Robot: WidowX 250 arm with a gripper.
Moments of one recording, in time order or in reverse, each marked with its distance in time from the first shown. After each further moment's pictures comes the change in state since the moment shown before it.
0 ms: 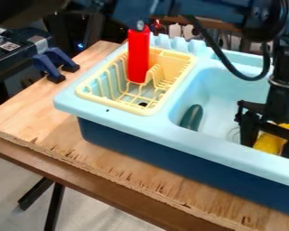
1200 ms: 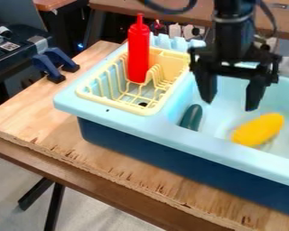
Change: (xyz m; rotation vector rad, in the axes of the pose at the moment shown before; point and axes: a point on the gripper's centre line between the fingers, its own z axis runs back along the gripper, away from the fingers) arm -0.035 0.051 0.085 -0.046 -0.258 0.142
